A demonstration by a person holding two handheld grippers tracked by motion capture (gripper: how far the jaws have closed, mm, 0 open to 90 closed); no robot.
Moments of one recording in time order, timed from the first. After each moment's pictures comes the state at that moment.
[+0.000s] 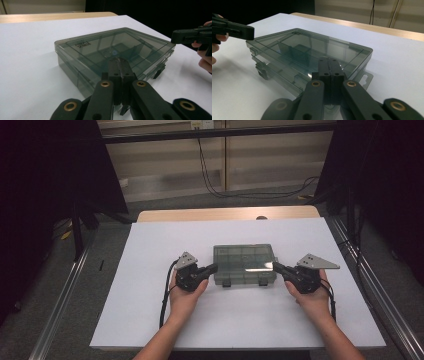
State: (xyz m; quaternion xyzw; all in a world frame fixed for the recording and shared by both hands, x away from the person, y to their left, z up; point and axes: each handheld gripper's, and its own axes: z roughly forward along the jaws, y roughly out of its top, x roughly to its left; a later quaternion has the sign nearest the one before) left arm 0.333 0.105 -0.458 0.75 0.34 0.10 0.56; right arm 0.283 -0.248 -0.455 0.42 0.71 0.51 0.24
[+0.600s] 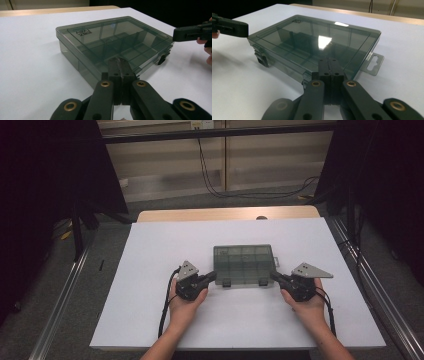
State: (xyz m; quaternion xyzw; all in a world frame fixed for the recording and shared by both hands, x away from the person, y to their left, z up) left arm 0.317 0.104 -0.474 0.76 0.34 0.13 0.53; right arm 0.272 -0.236 -0.476 0.44 0.71 0.50 0.24
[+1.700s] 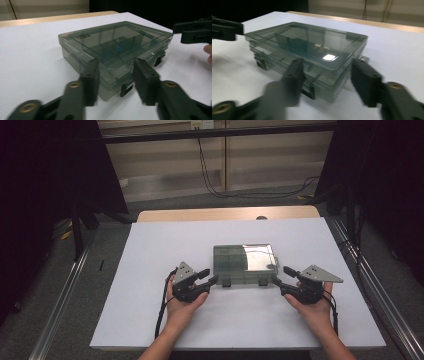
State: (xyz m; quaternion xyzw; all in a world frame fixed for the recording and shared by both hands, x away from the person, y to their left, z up) left arm 0.309 0.115 -0.463 0.76 0.32 0.13 0.55; right arm 0.259 -0.250 -0.469 0.44 0.70 0.50 0.27
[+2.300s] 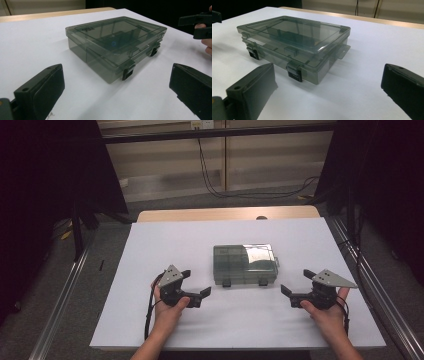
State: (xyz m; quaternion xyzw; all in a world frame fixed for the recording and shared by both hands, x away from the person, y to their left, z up) left arm 0.302 0.148 -0.460 0.77 0.32 0.12 0.54; right arm 0.241 -0.276 -0.468 0.45 0.69 0.49 0.27
